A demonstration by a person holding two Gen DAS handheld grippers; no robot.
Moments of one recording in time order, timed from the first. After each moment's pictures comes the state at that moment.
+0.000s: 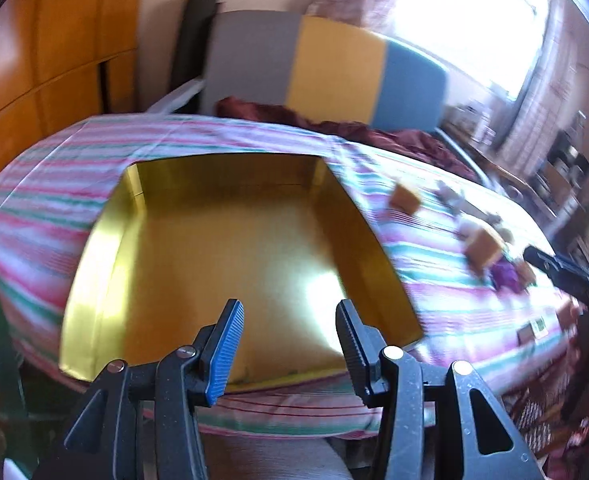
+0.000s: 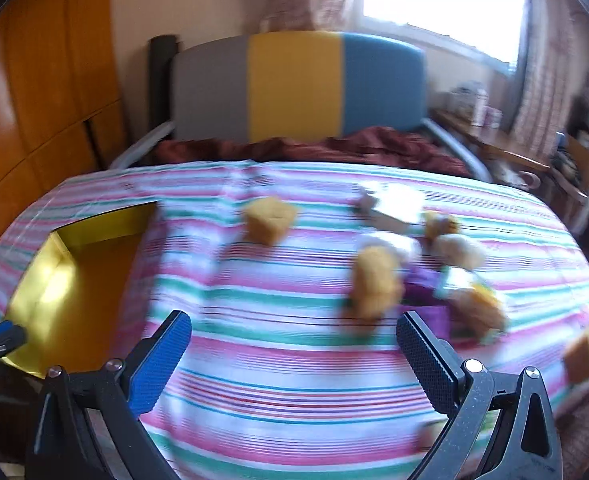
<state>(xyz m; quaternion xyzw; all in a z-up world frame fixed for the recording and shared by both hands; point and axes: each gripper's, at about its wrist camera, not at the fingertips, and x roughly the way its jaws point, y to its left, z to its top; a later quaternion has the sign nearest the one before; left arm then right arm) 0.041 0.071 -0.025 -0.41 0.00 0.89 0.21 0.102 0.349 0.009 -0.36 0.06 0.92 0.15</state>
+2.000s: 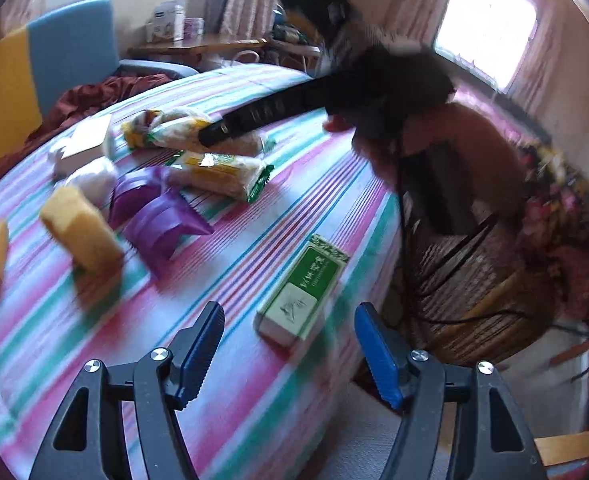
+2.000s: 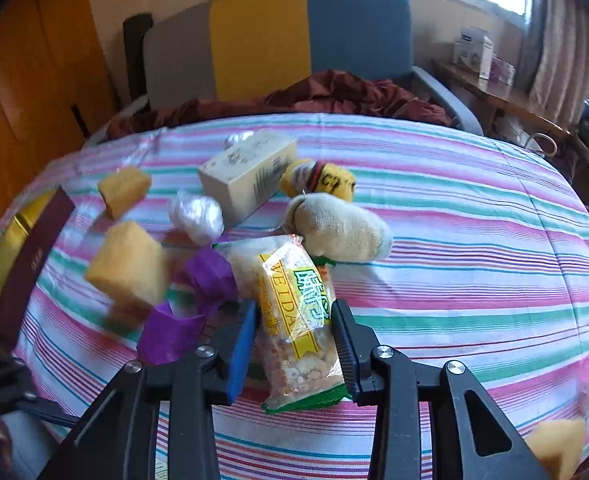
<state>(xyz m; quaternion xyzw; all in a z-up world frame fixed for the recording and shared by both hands) 0.138 0.407 -0.071 -0.39 0.24 0.66 0.60 0.104 0.583 -0.048 -0.42 0.09 0.90 0.09</state>
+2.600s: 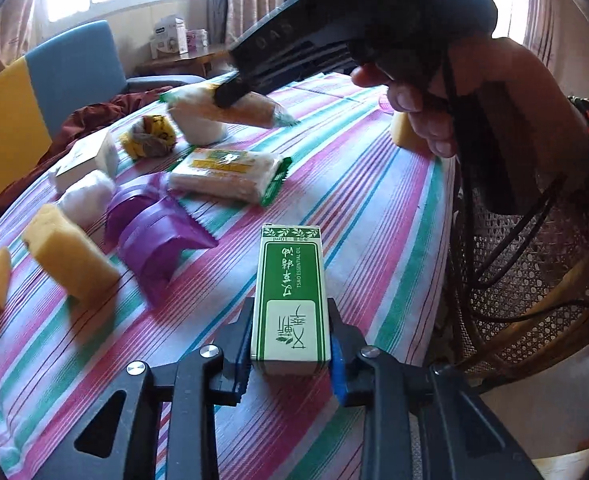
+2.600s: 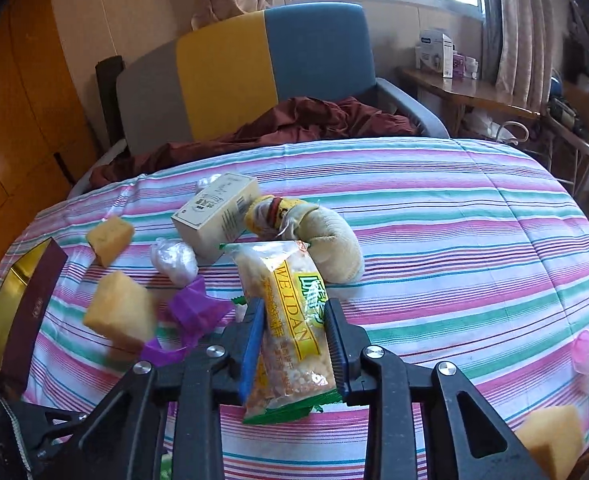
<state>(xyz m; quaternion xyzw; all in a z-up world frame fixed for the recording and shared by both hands) 0.140 0.417 -0.099 -0.35 0.26 0.70 0.57 0.115 0.605 -0.036 -0.38 0.13 0.91 0.13</state>
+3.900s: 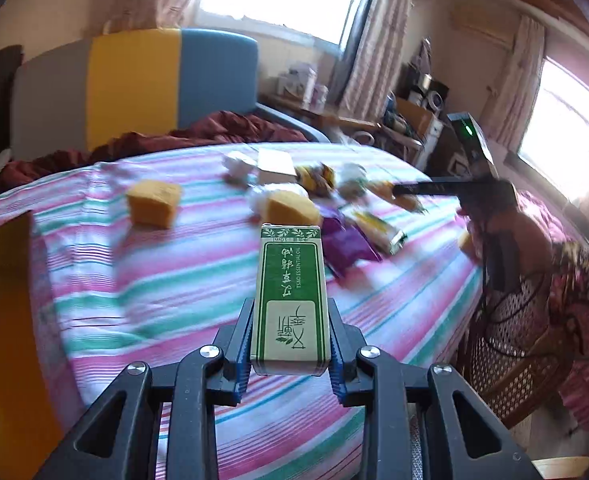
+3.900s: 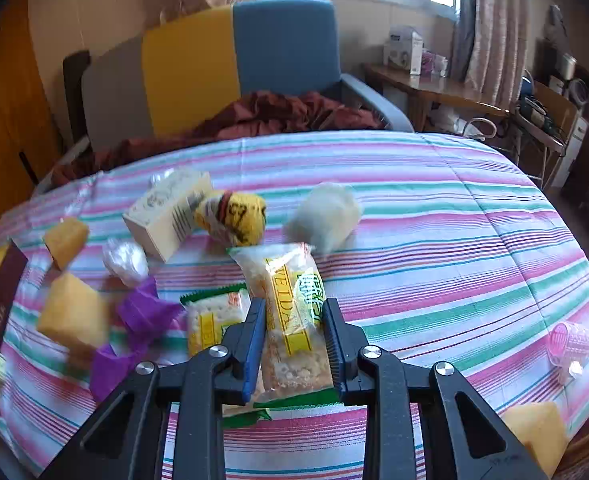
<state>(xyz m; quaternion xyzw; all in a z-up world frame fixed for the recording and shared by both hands) 0.069 0.262 -0.044 -0.35 0.06 0.81 0.47 0.116 0.622 -0.043 -0.39 0.12 0.89 0.20</state>
